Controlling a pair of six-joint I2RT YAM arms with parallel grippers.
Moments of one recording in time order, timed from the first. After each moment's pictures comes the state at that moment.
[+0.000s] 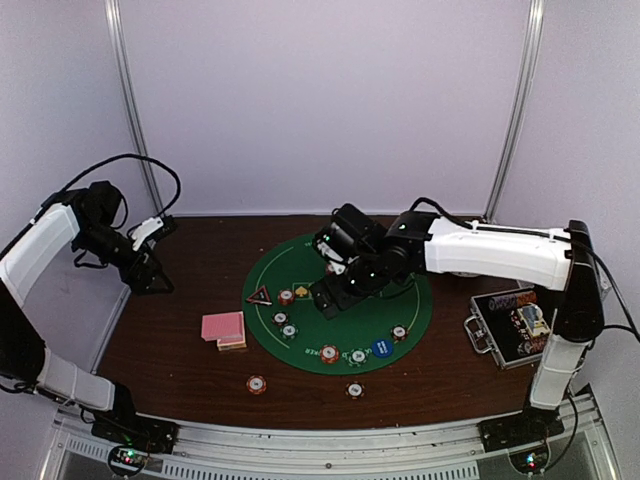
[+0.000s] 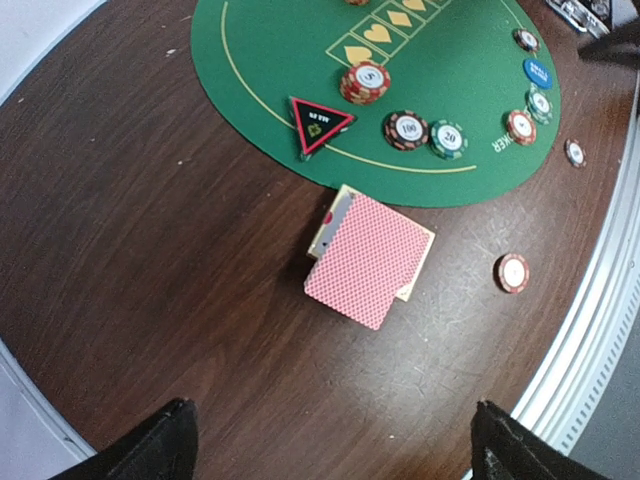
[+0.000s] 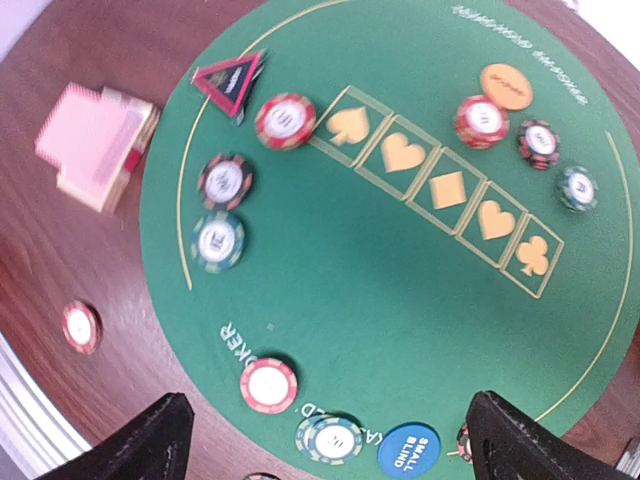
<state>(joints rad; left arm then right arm) 0.06 1.32 1.26 -1.22 0.54 0.82 1.03 1.84 1.60 -0.79 0.20 0.32</state>
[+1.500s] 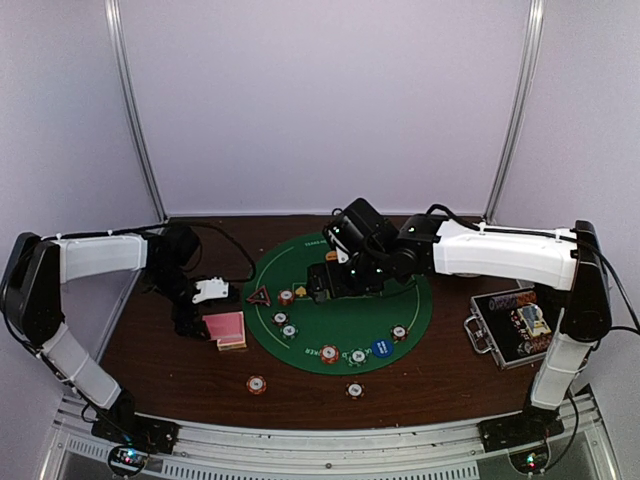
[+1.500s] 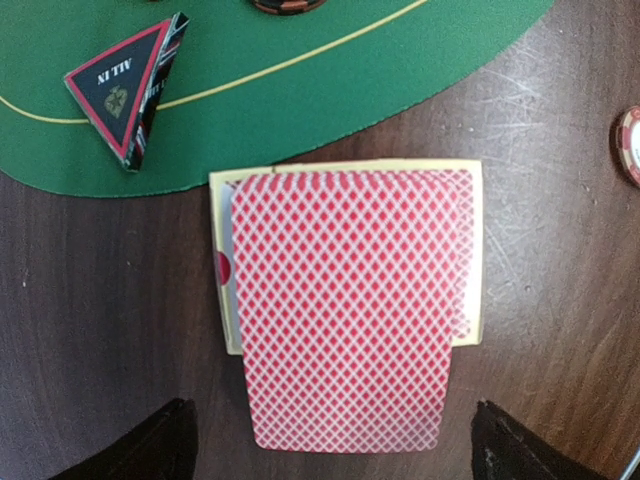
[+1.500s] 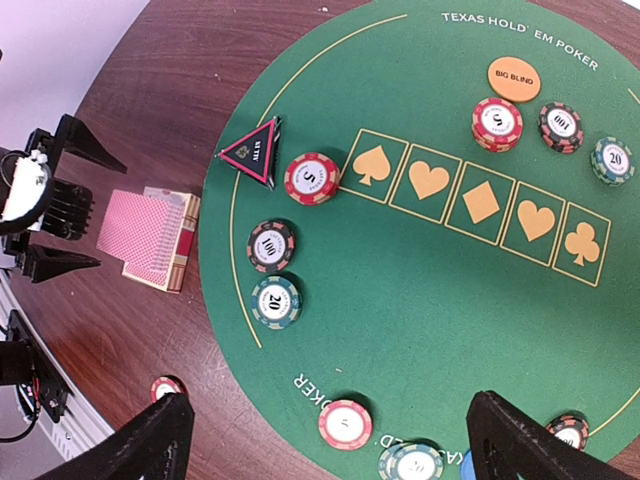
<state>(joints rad) -0.34 1.57 0.99 -0.79 0.22 1.06 0.99 1.78 1.51 -0.60 0.12 0.59</state>
